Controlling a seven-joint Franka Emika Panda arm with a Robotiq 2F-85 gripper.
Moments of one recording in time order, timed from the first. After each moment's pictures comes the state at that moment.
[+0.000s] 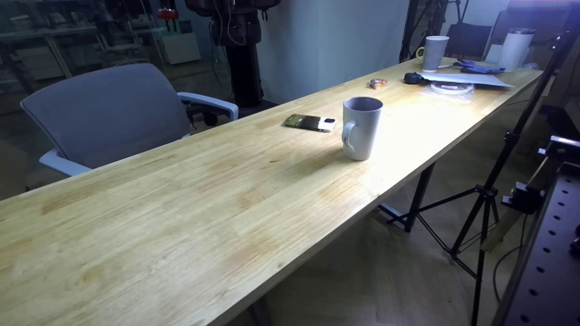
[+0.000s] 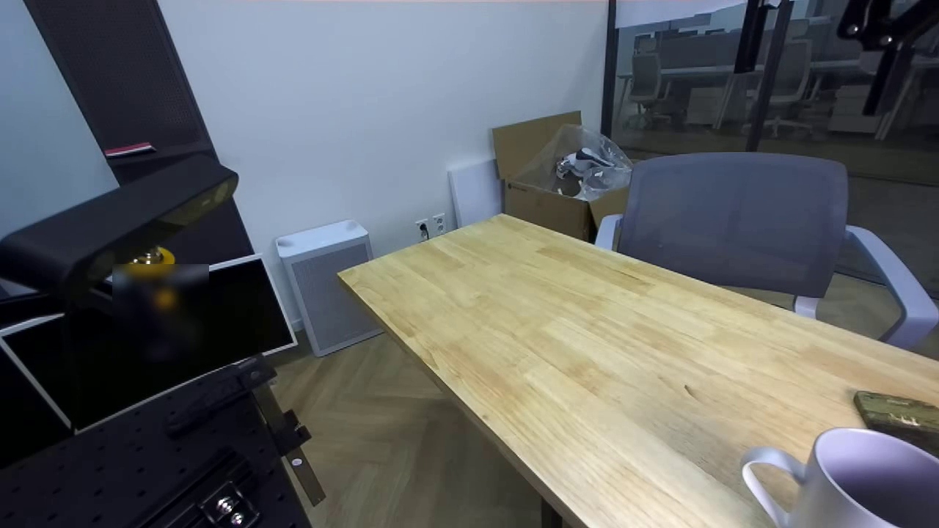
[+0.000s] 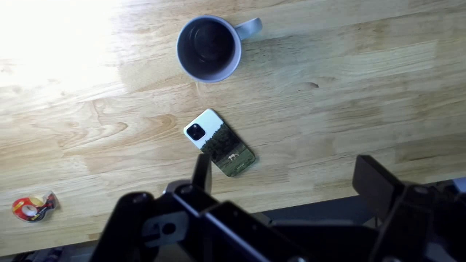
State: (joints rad) arm -0.17 0.06 -0.20 -2.18 0.08 2.33 -0.16
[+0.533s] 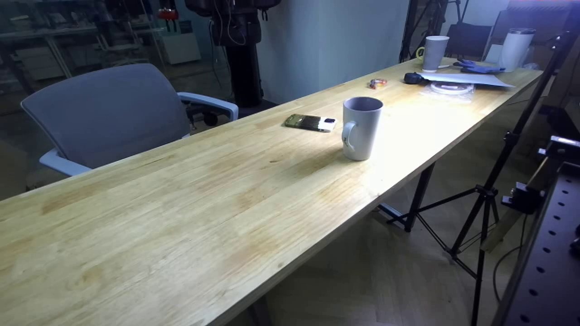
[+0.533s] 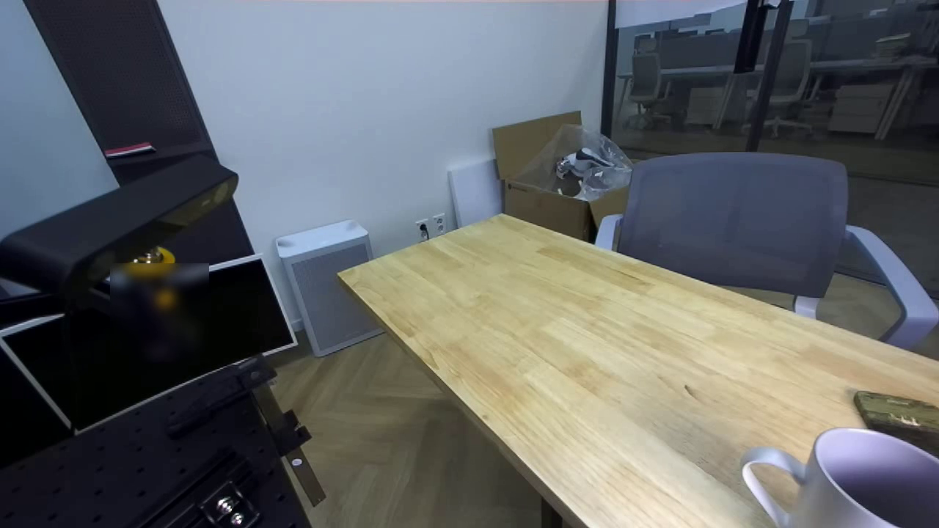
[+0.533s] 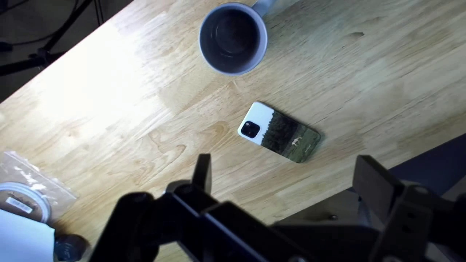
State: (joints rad) arm -0.18 0.16 -0.23 -2.09 0.01 2.35 0.23
